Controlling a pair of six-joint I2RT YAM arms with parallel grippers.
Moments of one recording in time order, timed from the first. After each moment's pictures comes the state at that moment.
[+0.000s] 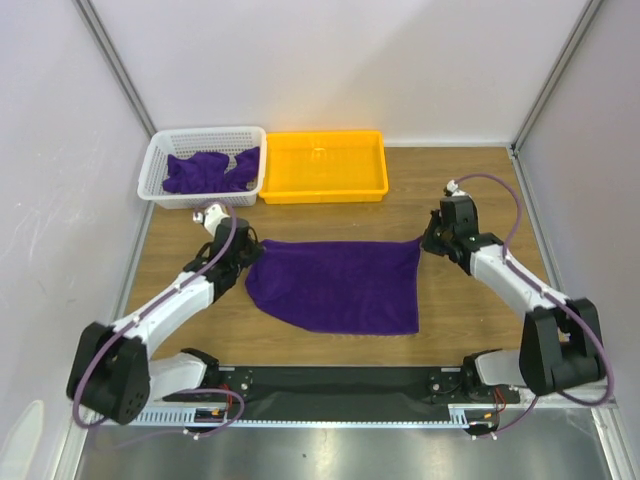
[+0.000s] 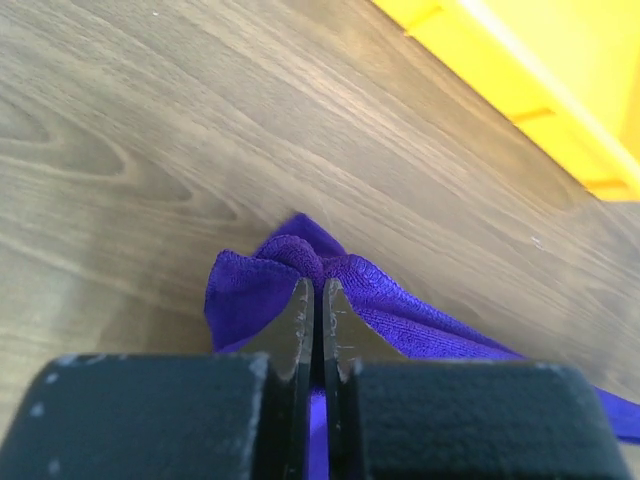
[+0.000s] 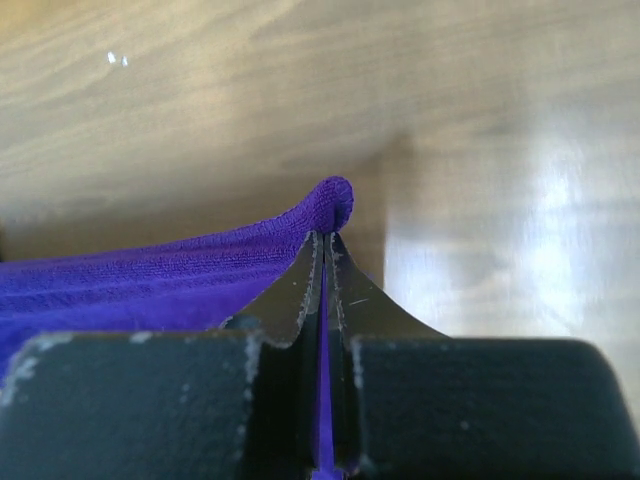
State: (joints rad) left arm -0.38 1.16 0.64 -0.13 -0.32 -0.88; right arm 0.23 1.31 0.81 -0.26 0.04 0.49
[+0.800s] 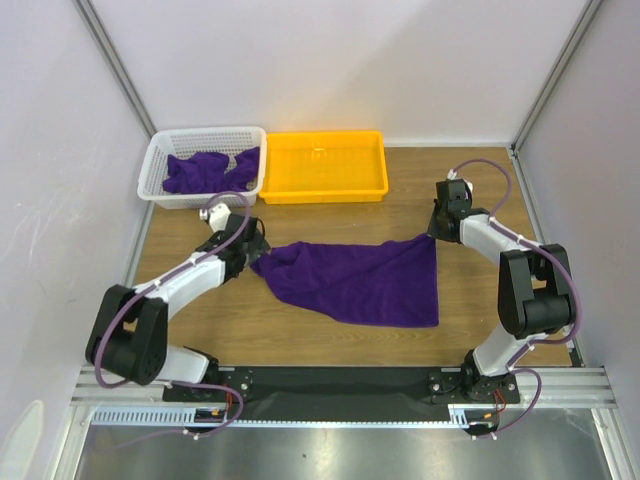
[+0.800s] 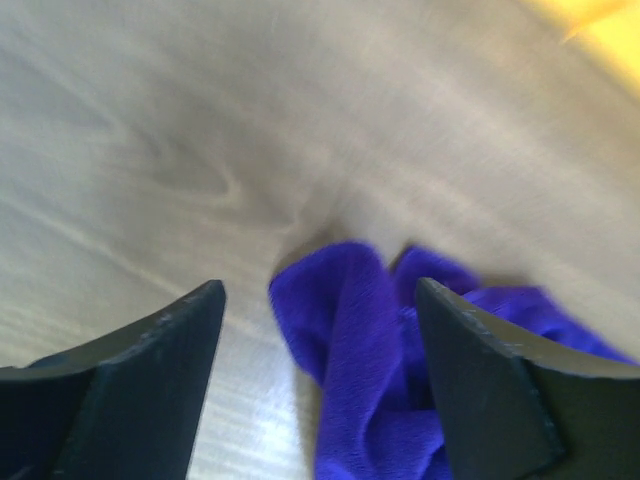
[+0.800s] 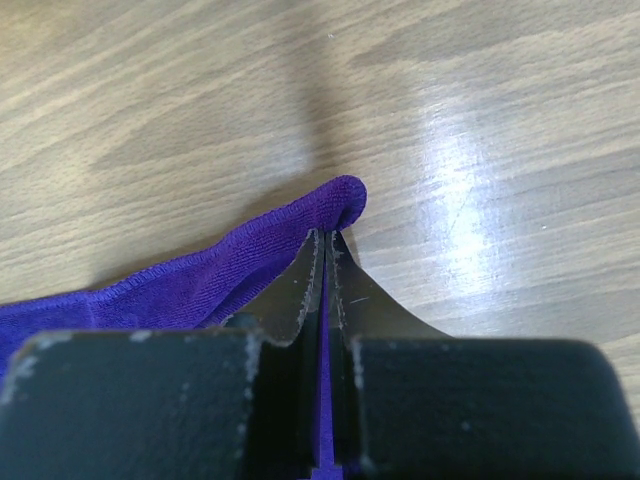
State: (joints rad) left arm -0.35 1.36 0.73 -0.22 -0.44 -0.82; right arm 0.16 1.65 1.03 -0.27 0.20 0.38
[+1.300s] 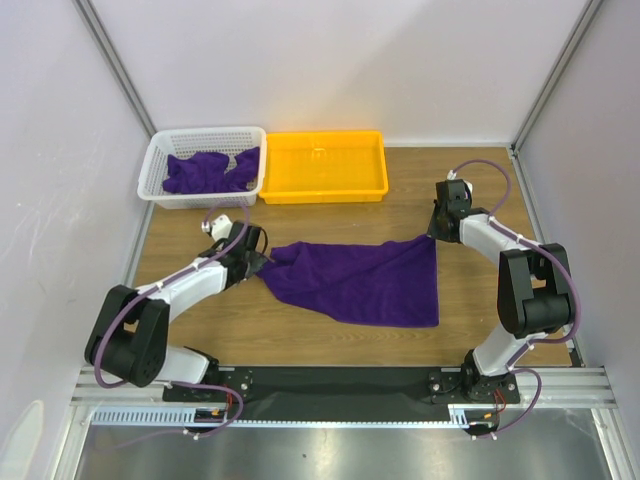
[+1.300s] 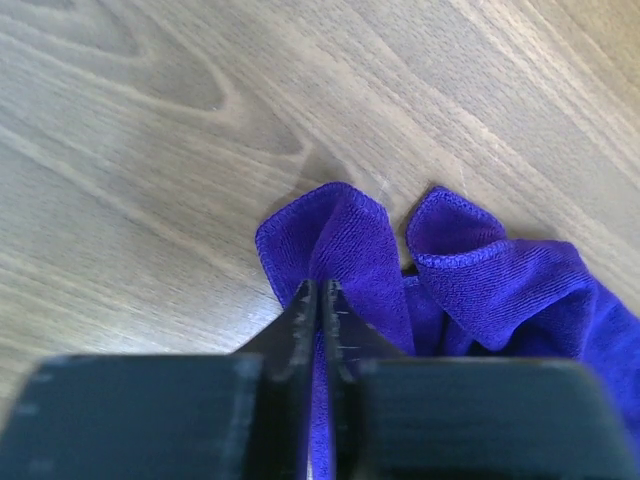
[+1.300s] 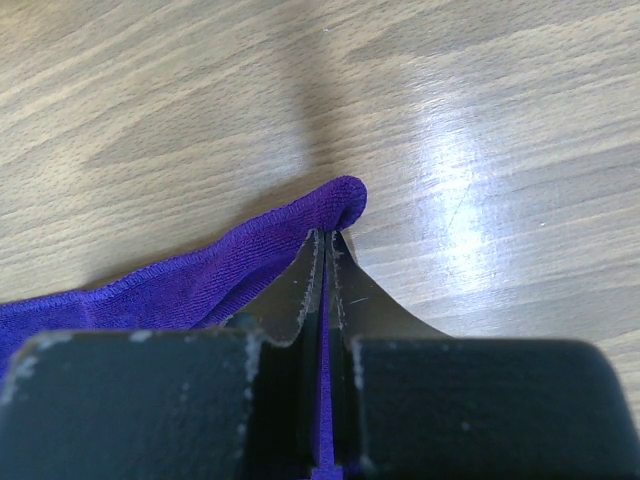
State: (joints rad) left arm -0.38 1.38 0.68 -0.26 -0.36 -0.95; right arm 0.16 1.66 1.03 -0.28 0.20 0.38
